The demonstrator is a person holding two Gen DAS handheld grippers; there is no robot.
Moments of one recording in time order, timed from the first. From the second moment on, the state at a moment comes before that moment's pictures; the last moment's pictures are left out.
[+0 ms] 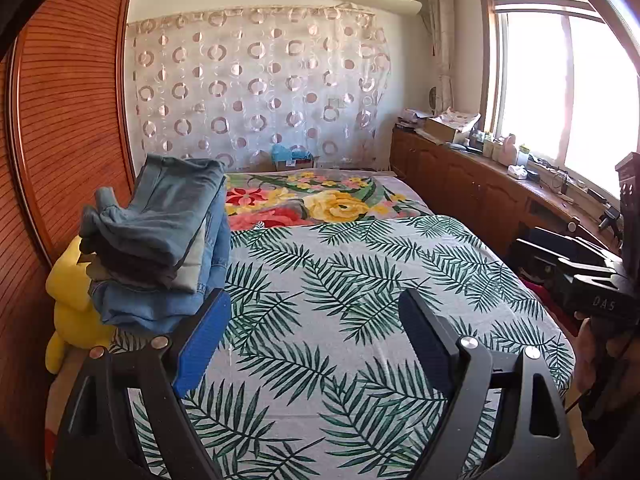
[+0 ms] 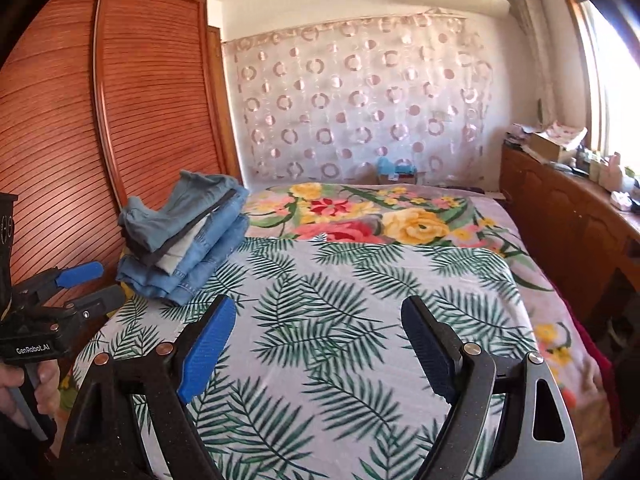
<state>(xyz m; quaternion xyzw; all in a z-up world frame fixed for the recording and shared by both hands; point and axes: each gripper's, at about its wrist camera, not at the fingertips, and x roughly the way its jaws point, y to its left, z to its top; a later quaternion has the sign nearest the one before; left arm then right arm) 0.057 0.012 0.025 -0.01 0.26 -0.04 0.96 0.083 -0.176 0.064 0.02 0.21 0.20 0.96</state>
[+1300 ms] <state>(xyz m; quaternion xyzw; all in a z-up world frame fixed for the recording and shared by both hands) 0.026 -0.006 0.090 0.01 0.21 -0.02 0.98 0.024 -0.201 0.088 0.02 0.15 0.15 0.98</state>
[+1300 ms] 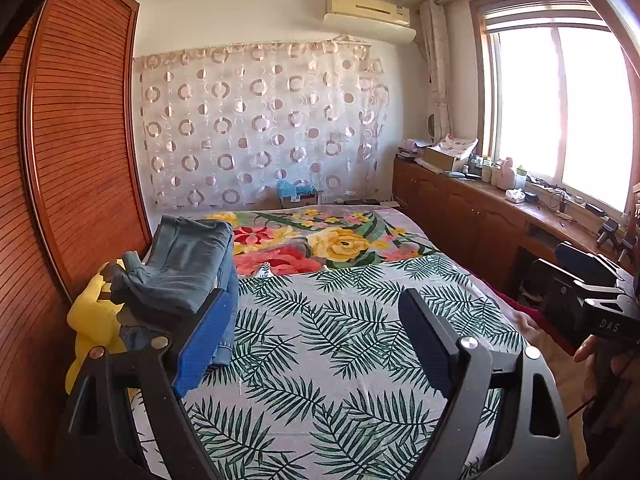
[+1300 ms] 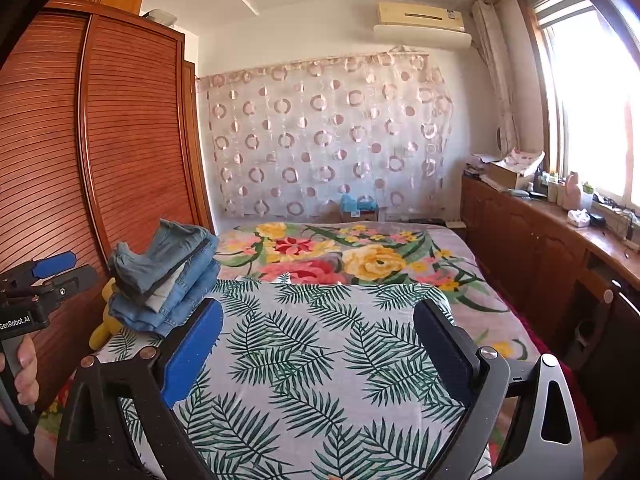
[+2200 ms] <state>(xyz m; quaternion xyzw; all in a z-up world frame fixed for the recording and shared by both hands) 0.024 -0.006 0.082 0.01 0.21 -0.02 0.98 0.027 -0.199 0.087 0.01 0.15 0.15 0.98</state>
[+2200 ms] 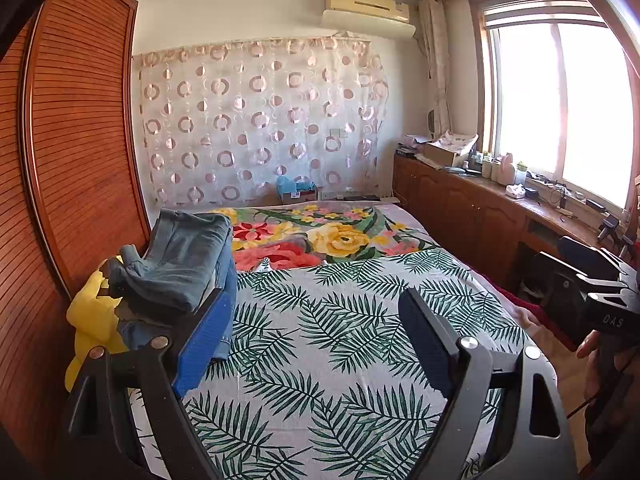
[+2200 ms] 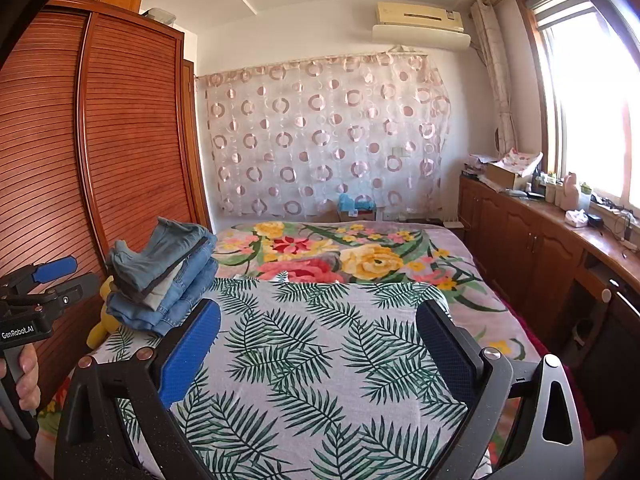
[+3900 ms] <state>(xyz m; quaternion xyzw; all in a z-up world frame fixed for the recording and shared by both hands) 0.025 -0.005 0.079 0.01 0.21 -0.02 0.98 0.028 -0.202 0.086 0.01 0.15 0.16 0.98</state>
